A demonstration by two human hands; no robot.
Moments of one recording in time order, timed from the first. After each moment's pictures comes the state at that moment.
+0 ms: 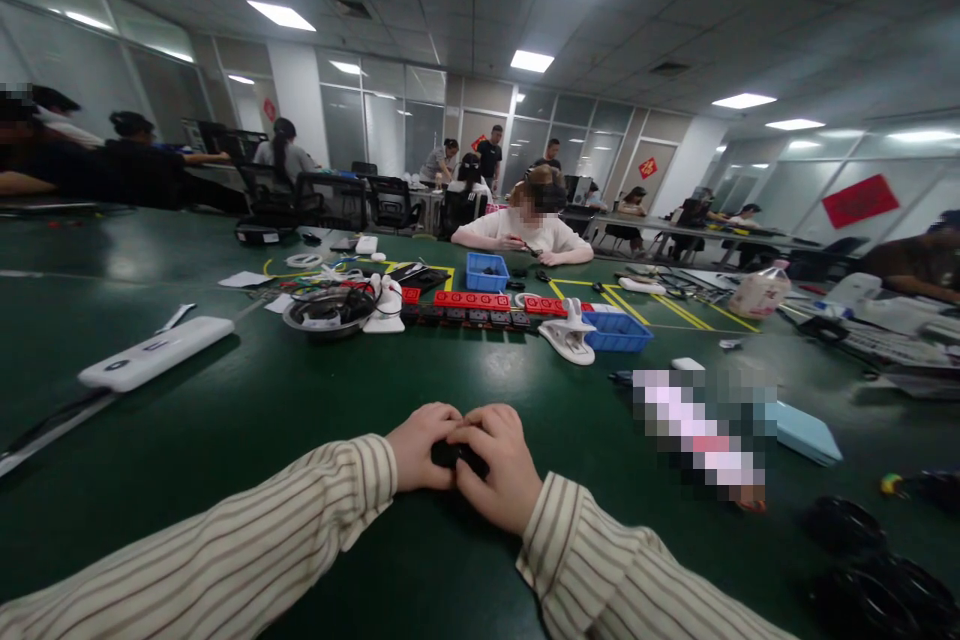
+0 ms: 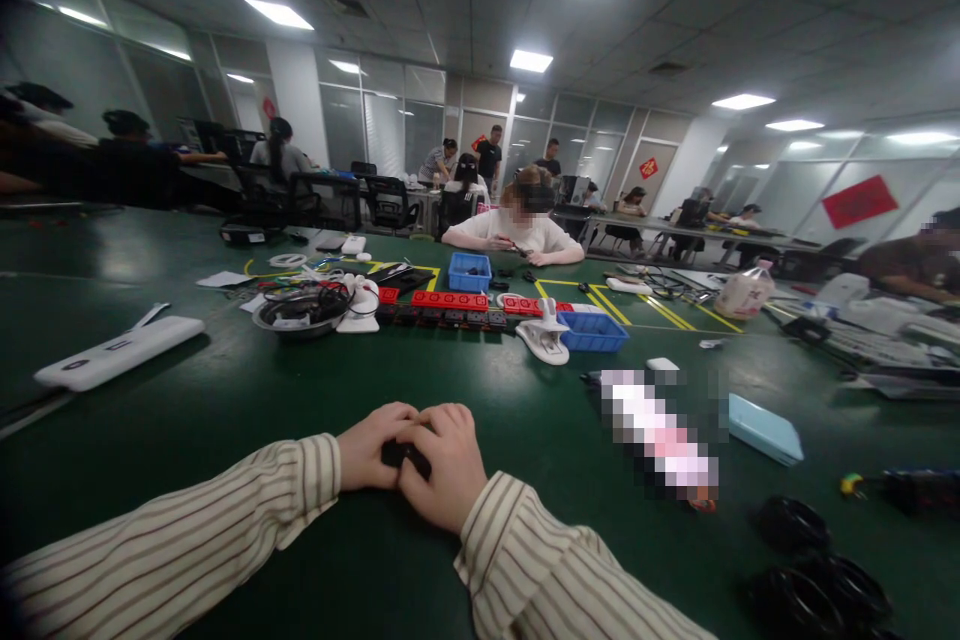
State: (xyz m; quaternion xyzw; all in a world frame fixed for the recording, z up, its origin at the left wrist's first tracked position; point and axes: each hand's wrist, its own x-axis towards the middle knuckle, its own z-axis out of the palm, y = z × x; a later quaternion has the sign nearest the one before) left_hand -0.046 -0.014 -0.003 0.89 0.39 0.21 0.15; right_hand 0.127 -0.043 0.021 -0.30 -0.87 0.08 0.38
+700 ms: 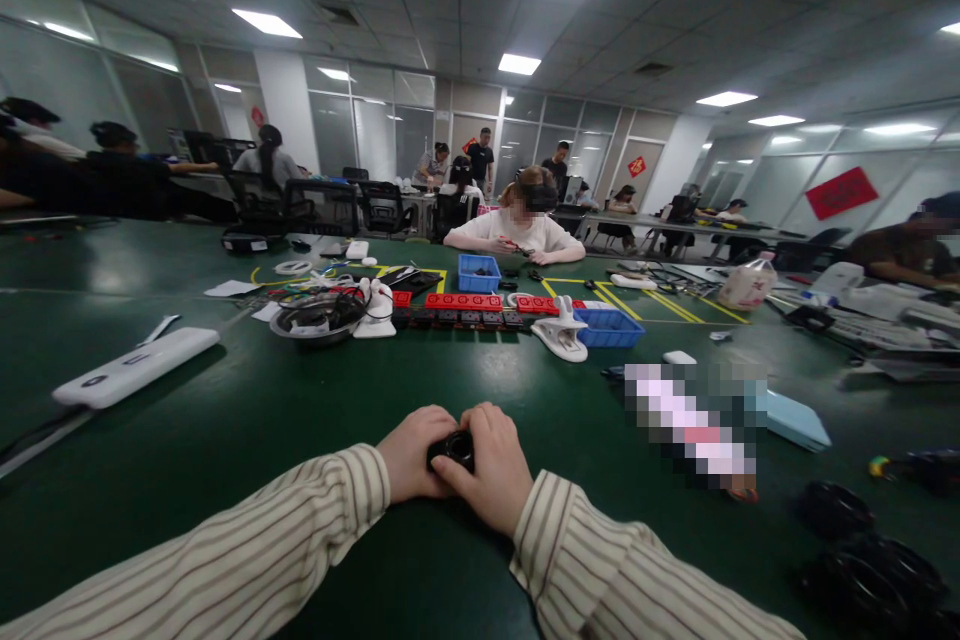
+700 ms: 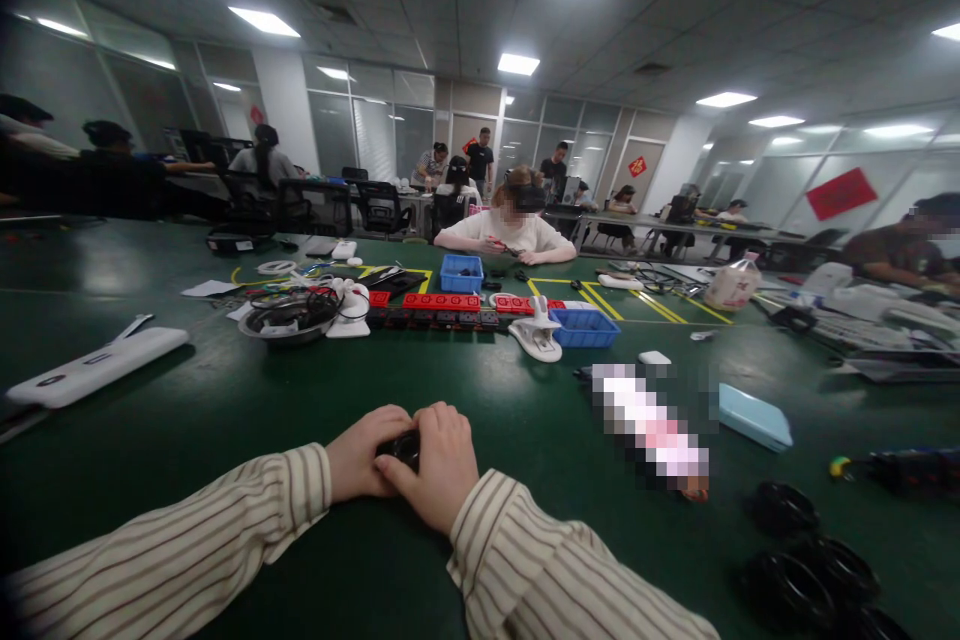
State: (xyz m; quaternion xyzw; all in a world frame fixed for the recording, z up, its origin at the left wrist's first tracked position) left_hand -0.038 -0.020 0.000 0.87 0.38 0.26 0.15; right_hand 0.126 -0.042 0.016 -0.45 -0.83 0.08 0.33
